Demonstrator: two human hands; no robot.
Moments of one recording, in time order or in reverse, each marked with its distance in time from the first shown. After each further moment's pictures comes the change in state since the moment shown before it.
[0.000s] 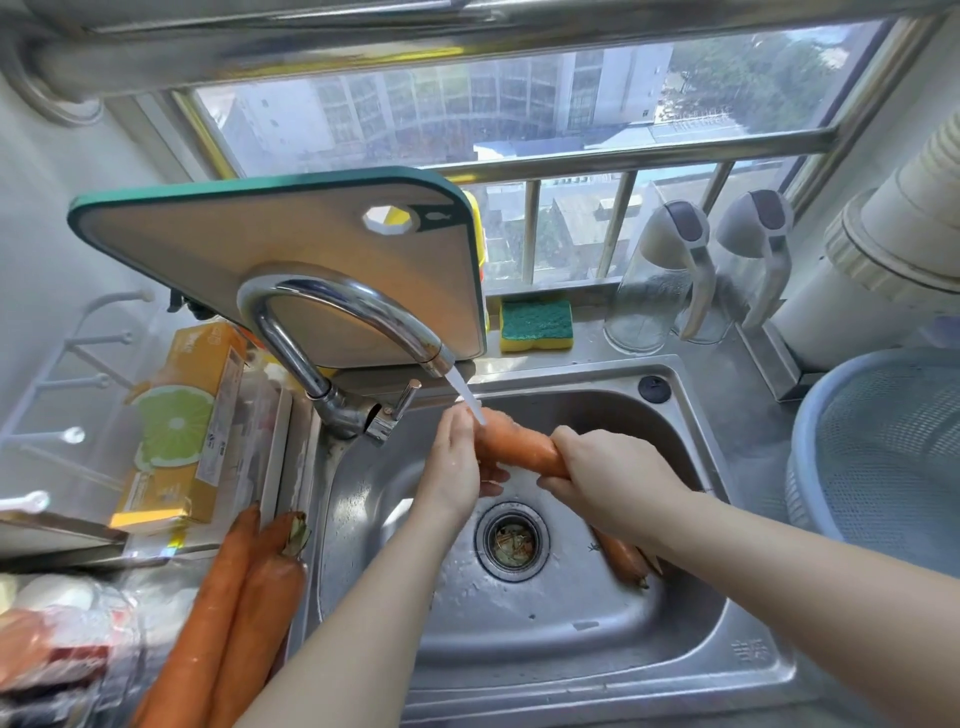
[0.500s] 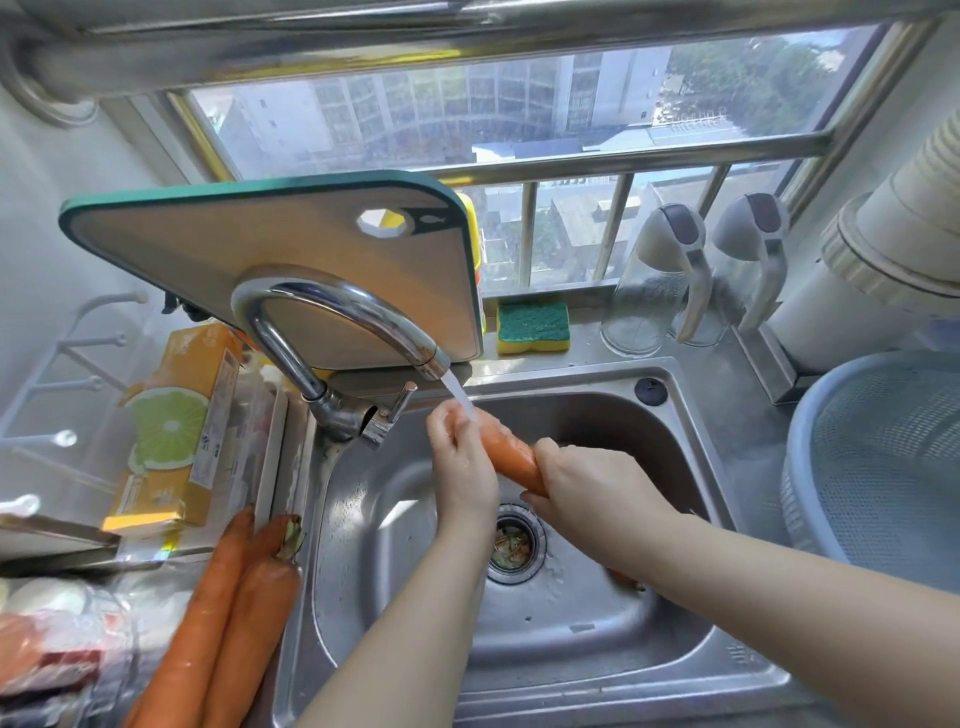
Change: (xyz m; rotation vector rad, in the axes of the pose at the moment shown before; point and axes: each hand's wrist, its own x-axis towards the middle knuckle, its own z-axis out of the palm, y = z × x) left_hand 0.006 -0.005 0.028 -0.371 0.299 0.091; right_hand -0.008 -0.018 -0.001 -0.049 0.045 -0.051
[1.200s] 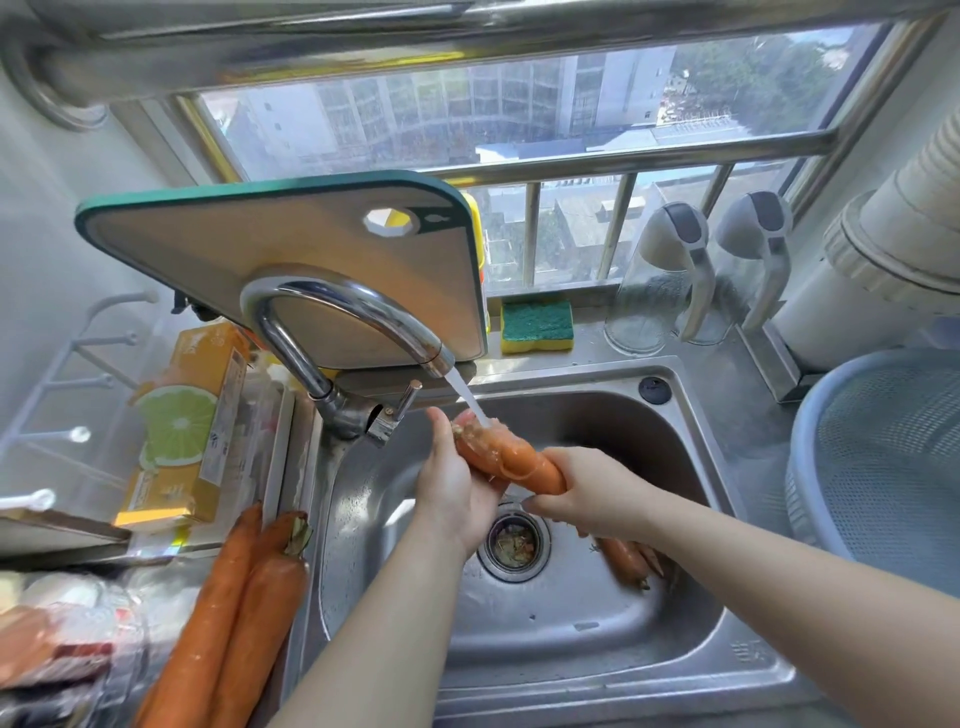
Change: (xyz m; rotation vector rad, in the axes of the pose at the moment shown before) left_hand -0.001 0.015 -0.015 -0.481 -0.110 -0.495; right_hand 0.015 0.020 0.021 0.551 -0.216 0.127
